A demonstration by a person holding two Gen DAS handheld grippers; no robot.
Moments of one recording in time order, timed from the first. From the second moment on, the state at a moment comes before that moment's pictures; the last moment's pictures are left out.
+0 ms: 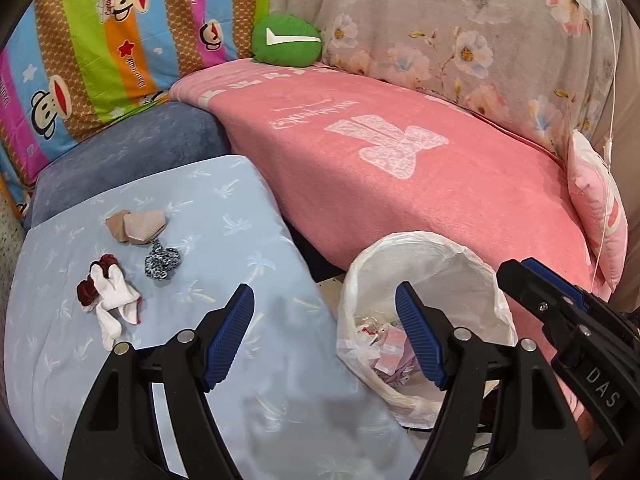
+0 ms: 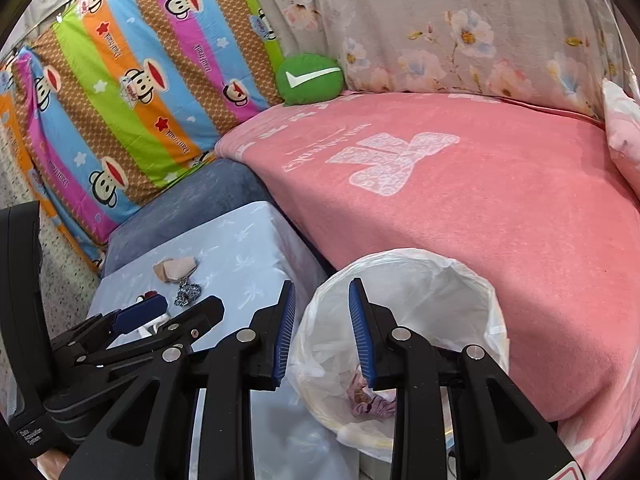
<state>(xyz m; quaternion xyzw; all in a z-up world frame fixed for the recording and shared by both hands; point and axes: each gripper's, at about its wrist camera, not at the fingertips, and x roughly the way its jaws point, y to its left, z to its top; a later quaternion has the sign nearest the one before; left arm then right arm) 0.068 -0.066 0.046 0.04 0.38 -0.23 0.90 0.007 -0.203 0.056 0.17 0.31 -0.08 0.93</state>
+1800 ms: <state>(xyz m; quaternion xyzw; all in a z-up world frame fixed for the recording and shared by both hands) 0.141 0.187 -0.032 -0.06 0.44 -0.04 0.89 0.144 0.046 -0.023 0.07 0.42 0.08 0.90</state>
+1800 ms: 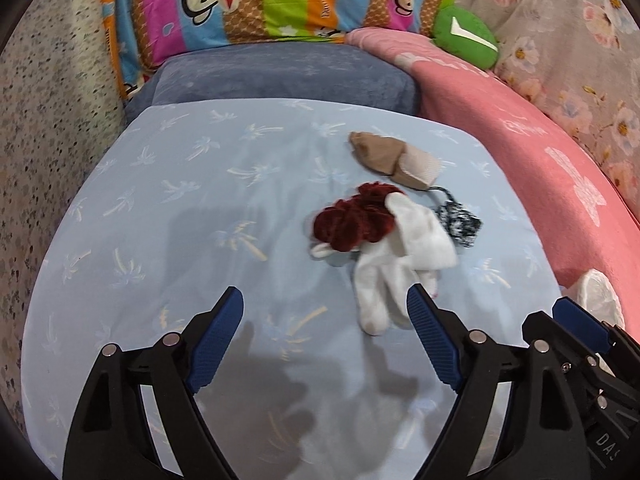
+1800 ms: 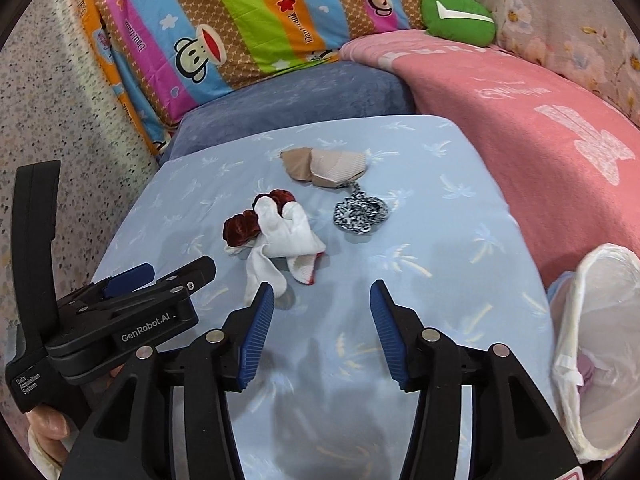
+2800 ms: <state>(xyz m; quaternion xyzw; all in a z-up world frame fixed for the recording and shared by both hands) 0.219 0.202 -0.068 -0.11 0.47 -0.05 0.87 0.235 0.083 -0.096 0.08 0.46 0.10 0.88</state>
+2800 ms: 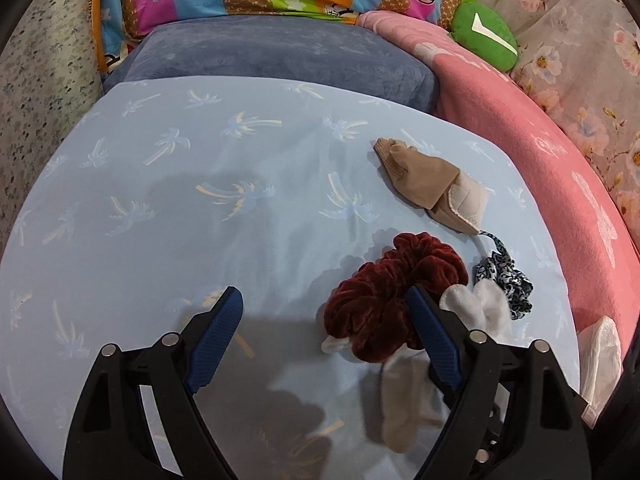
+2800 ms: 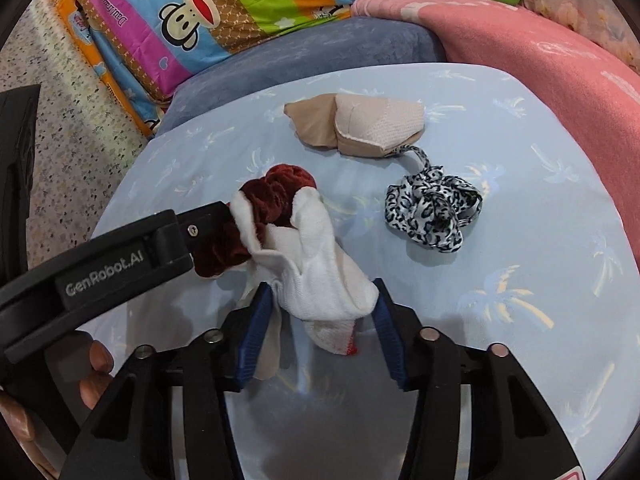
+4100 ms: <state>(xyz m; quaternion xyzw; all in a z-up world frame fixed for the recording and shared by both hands) 0.139 0.127 0.012 -0.06 0.40 -0.13 0.90 0.125 -0.024 -0.021 0.16 0.40 0.04 0.90</state>
